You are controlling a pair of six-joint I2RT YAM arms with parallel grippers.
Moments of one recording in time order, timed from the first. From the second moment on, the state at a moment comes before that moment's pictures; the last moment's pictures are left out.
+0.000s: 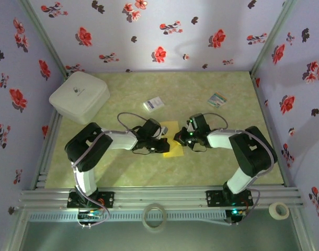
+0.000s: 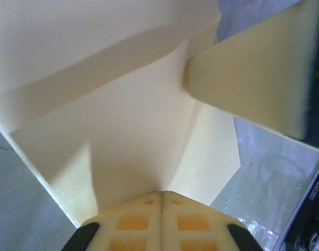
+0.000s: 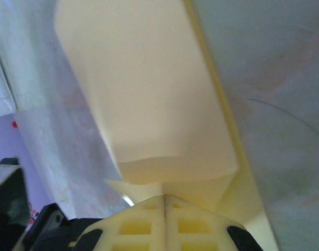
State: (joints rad) left arm -0.84 1.85 0.89 0.03 0.46 -0.72; right arm 0.48 1.64 0.65 0.09 -0.54 1.01
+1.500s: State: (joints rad) left arm -0.84 1.85 0.87 0.05 0.47 -0.72; right arm 0.39 1.64 0.69 0.07 -0.60 0.95
